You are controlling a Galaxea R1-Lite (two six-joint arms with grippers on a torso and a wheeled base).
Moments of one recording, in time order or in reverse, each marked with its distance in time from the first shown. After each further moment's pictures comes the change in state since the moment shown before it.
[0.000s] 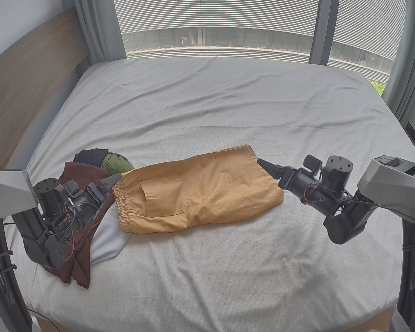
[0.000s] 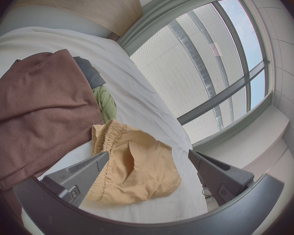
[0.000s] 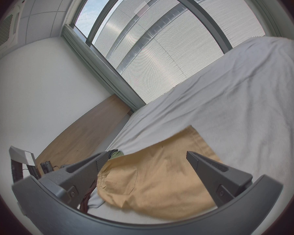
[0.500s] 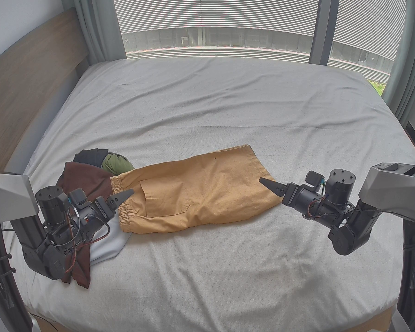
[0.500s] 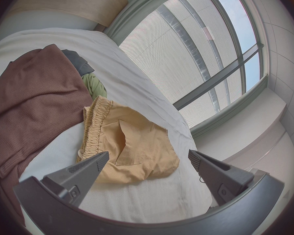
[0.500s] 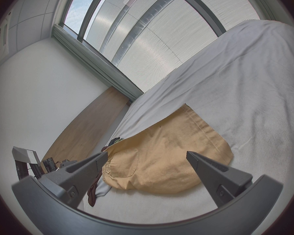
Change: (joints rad) left arm -0.061 -0.046 0.109 0.000 -0.044 0.114; right arm -0.008 -0.003 0.145 -0.038 0.061 0.050
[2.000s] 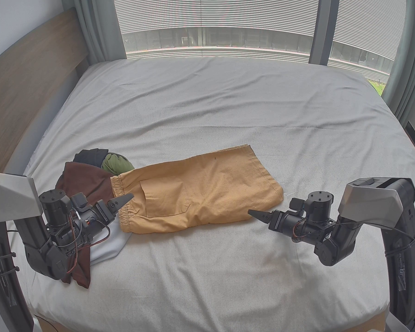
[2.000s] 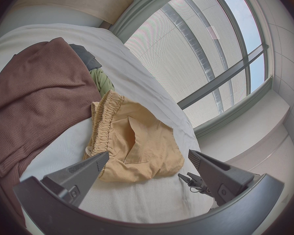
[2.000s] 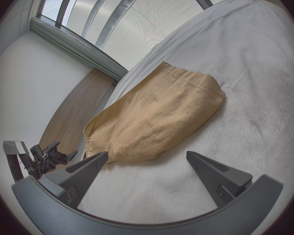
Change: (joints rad) left arm 0.014 0.050 -0.011 0.000 0.001 -0.004; right arm 0.027 0.177 -0.060 0.124 -0.002 0.000
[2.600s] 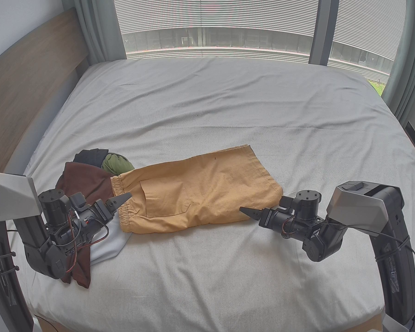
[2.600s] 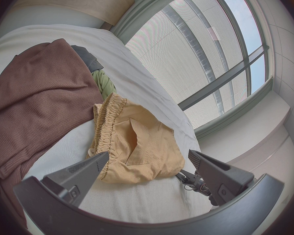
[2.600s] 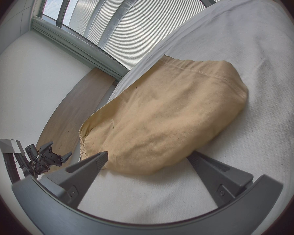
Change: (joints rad) left arm 0.011 0.004 -0.005 0.000 -0.002 -0.003; right arm 0.011 0.105 -0.191 0.077 -0.008 -0.003
